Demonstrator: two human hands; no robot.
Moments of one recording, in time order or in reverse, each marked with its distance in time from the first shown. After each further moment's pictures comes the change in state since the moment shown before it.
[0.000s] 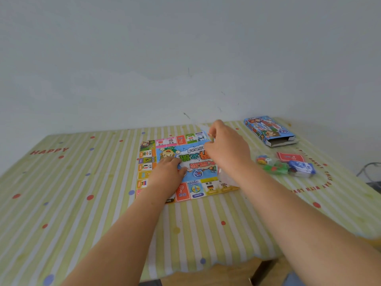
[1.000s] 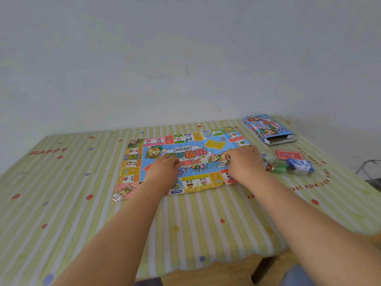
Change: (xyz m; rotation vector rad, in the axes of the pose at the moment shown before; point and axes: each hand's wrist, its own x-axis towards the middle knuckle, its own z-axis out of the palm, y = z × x) left_hand 0.008 -0.007 -0.002 0.000 -0.024 -0.012; right_hand 0.000 0.078 0.031 -0.528 -0.262 -0.033
